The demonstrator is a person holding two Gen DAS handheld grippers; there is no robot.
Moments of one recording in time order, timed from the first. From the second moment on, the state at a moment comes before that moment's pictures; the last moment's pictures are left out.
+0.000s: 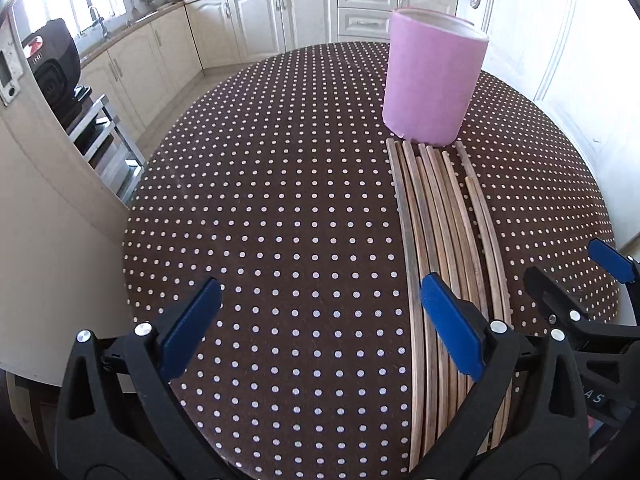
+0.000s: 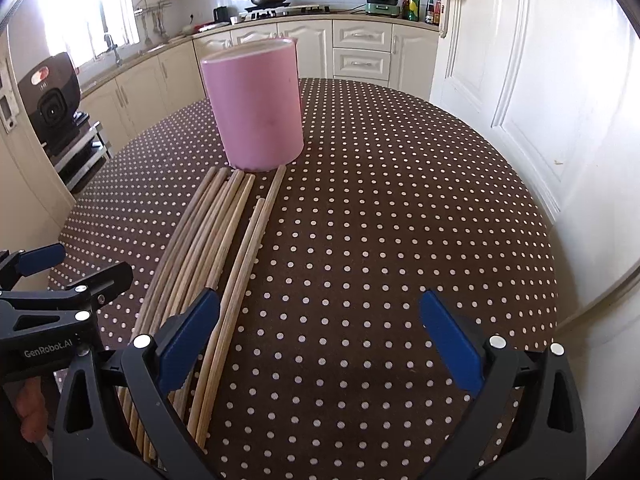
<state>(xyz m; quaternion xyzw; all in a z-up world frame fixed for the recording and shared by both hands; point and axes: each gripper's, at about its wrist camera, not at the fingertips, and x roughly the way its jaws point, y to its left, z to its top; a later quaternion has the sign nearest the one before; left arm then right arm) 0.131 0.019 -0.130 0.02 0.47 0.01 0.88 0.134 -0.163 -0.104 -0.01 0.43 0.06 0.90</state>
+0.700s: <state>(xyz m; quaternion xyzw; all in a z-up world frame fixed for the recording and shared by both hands) 0.153 0.013 -0.154 0.01 0.49 0.01 0.87 0.136 -0.174 -0.119 -0.01 0.45 0.05 0.89</state>
